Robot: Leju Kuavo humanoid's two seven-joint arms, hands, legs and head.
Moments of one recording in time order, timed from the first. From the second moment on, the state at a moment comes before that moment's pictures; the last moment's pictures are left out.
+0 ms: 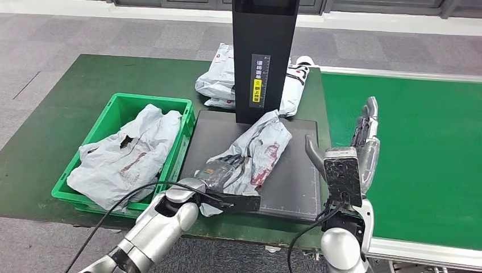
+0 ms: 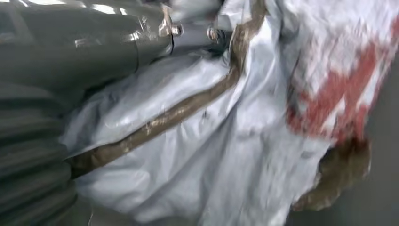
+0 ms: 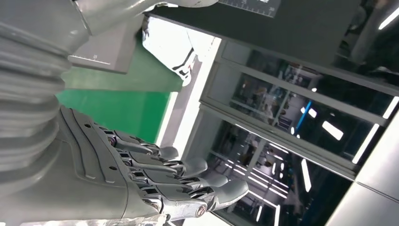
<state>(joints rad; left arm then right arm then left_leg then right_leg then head) -0.48 -0.13 -0.60 -0.97 -1.01 -0.20 -0.04 -0.12 0.13 0.27 -1.74 0.61 -0.44 0.00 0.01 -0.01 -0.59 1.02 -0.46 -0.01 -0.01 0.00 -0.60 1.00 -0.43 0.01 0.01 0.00</state>
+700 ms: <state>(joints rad) -0.63 -0.15 -0.78 -0.72 -1.01 -0.13 -0.02 -0.06 0.16 0.24 -1.76 0.63 -0.40 0.02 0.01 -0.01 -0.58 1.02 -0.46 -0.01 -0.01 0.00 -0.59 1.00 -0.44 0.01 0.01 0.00</state>
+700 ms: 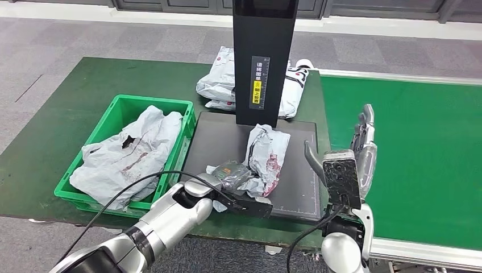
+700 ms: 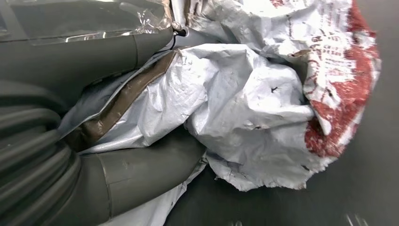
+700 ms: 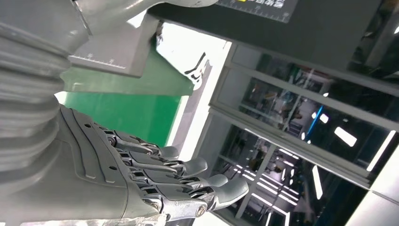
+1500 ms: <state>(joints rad) -0.50 -0.03 -0.51 -1.26 -1.20 0.38 0.25 0.08 0.17 0.19 -1.90 0.67 -0.45 0.04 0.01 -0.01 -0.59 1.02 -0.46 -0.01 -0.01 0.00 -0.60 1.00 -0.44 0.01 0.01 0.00</state>
